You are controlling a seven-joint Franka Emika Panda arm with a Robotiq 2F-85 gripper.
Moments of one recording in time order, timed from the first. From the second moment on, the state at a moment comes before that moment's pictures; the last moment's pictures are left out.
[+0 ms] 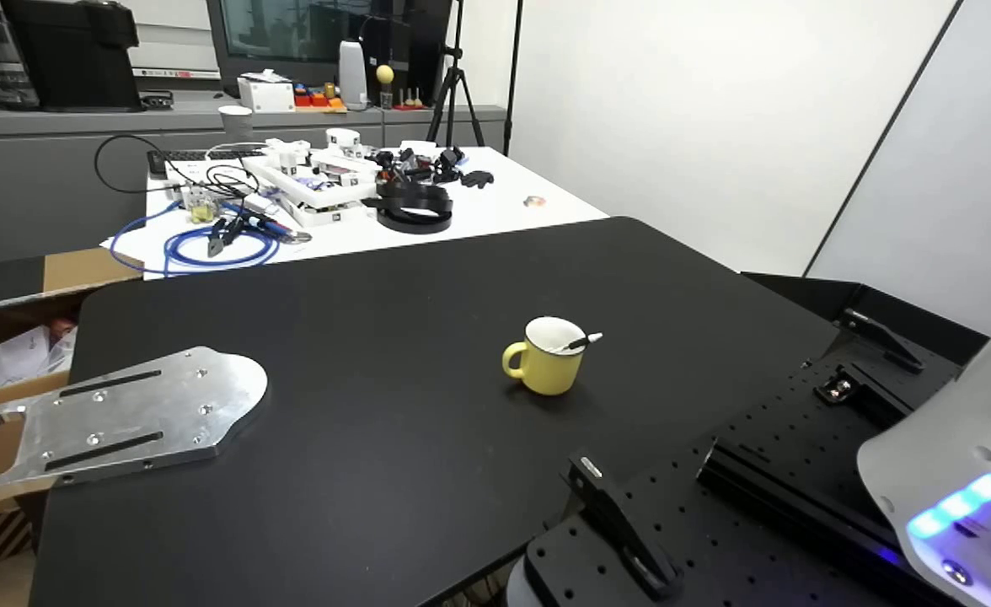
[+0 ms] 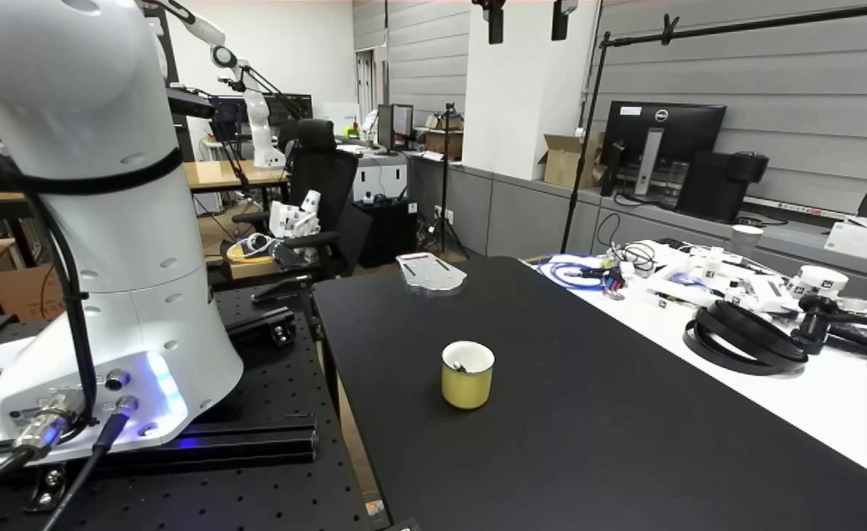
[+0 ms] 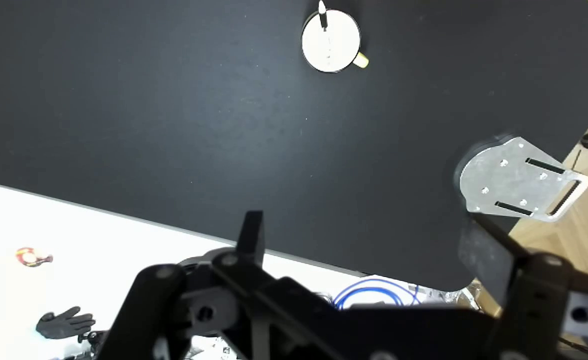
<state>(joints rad) 0.06 -0.51 -0.10 -2.35 0.04 2.01 -0.33</state>
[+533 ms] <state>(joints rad) 0.06 -0.46 -0.10 -2.35 0.02 1.95 -0.39</state>
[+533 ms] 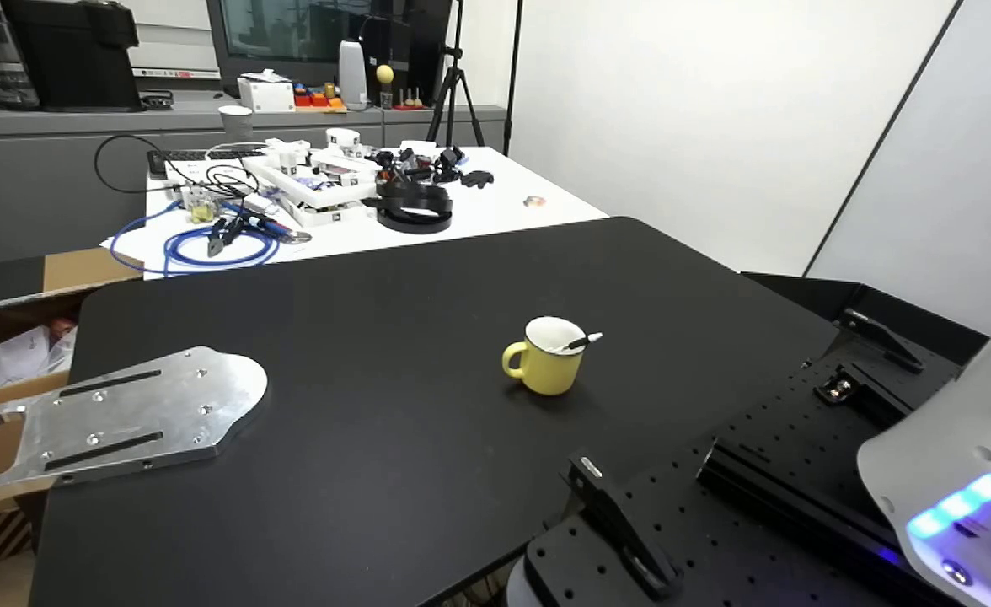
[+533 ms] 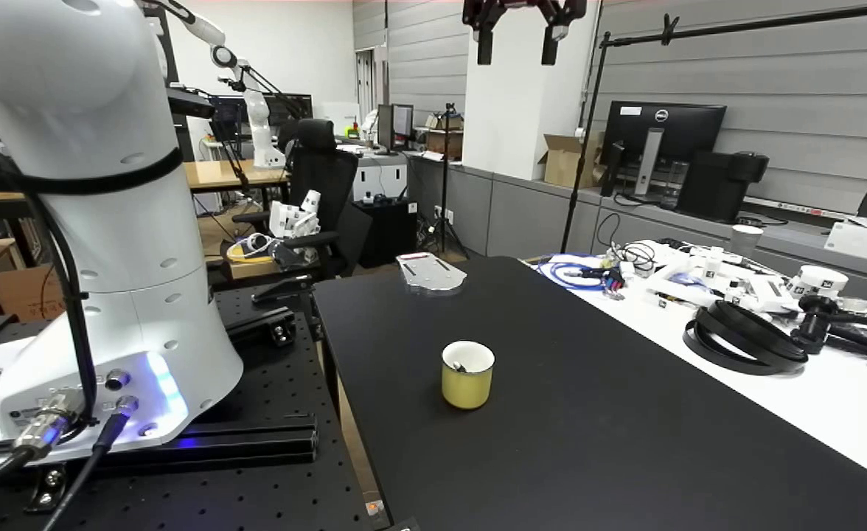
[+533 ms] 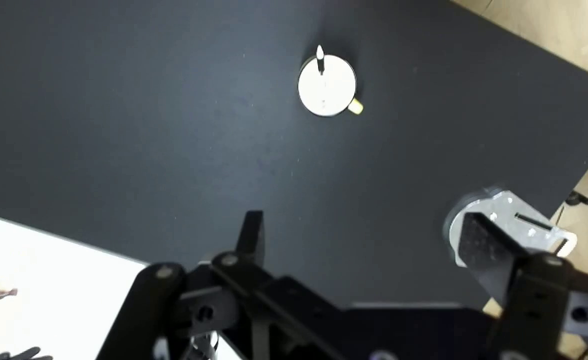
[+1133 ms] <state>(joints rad) 0.06 -0.17 -0.02 -2.35 -0.20 1.87 -0.39</state>
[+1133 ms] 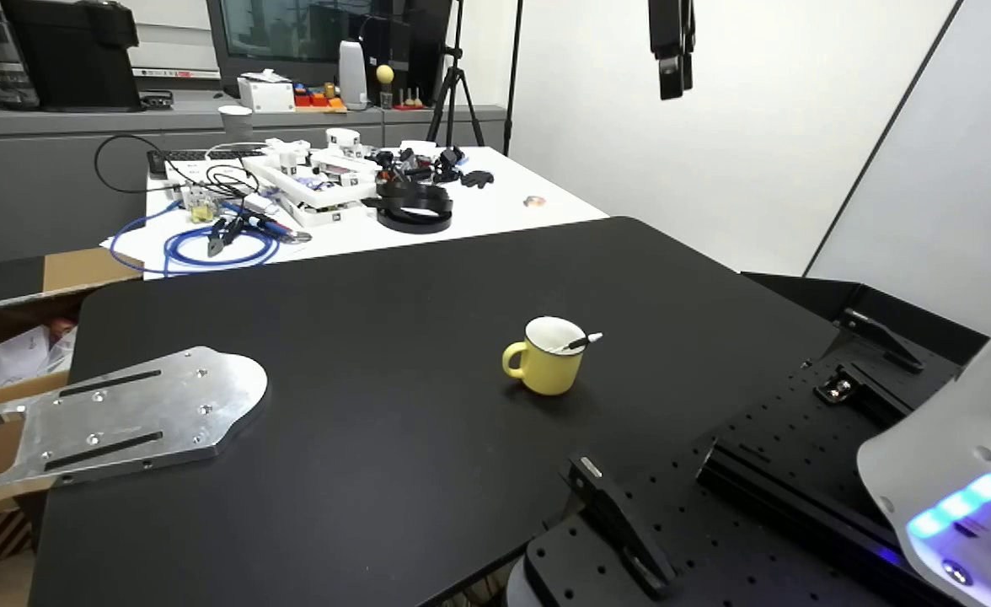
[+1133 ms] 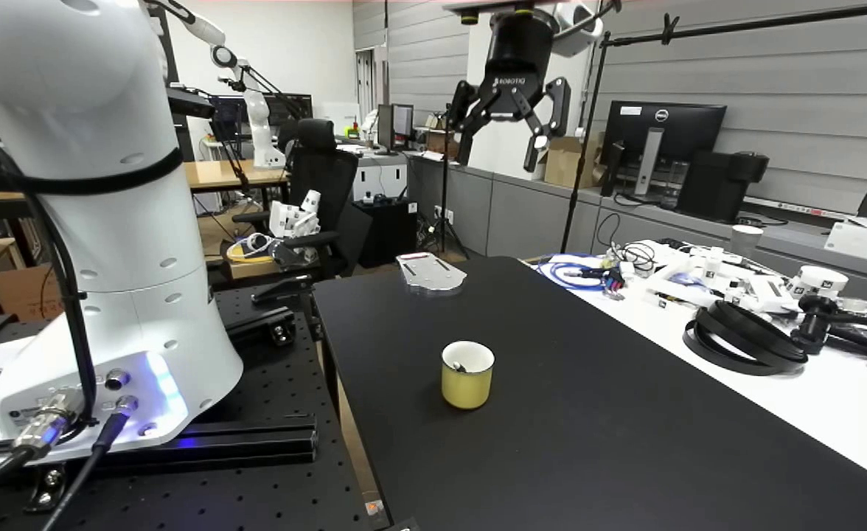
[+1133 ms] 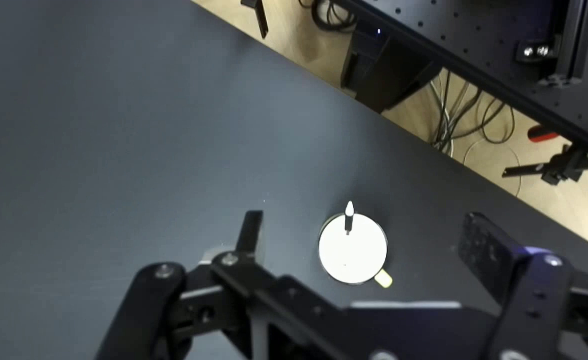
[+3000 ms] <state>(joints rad) 0.08 0.27 0.07 -2.32 -0.27 2.00 -0.33</state>
